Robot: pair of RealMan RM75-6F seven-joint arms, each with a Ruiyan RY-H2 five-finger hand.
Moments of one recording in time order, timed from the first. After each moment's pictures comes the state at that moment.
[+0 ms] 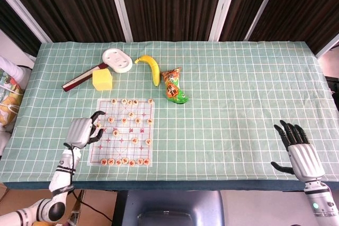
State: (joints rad) left arm -0.49 -1.54 -0.27 -1.47 1.15 1.09 0.28; right arm 0.11 -1.13 0.03 -1.59 -1.54 1.41 -0.06
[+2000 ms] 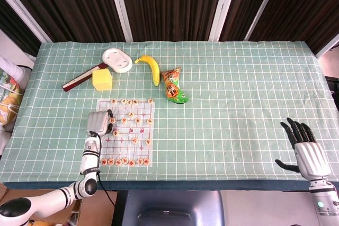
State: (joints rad) left arm -0.71 -1.85 -0.29 -1.03 0.86 1.02 0.54; right arm 0.11 -1.11 0.04 -1.60 -1.51 1.42 -0.03
